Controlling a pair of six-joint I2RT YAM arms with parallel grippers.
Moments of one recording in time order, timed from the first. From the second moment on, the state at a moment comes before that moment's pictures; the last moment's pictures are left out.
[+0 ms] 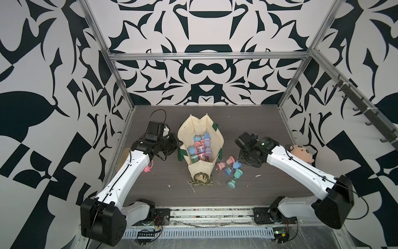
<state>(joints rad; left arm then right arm) -0.30 1.18 1.00 -0.65 0.45 -0.89 0.66 1.30 1.06 -1.12 0.23 0.99</state>
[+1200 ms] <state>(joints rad) -0.30 1.18 1.00 -0.65 0.45 -0.88 0.66 1.42 0.75 -0.74 0.01 1.05</state>
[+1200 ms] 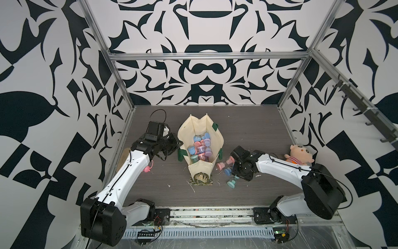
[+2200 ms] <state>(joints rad) -0.30 1.18 1.00 -0.65 0.45 -0.88 0.65 1.41 0.72 -0.75 0.05 1.04</state>
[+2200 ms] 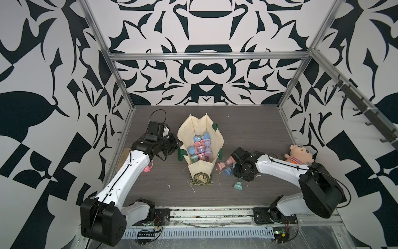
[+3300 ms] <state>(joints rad) -0.30 1.18 1.00 -0.65 0.46 -0.89 0.68 1.26 1.39 -1.04 0.16 0.91</state>
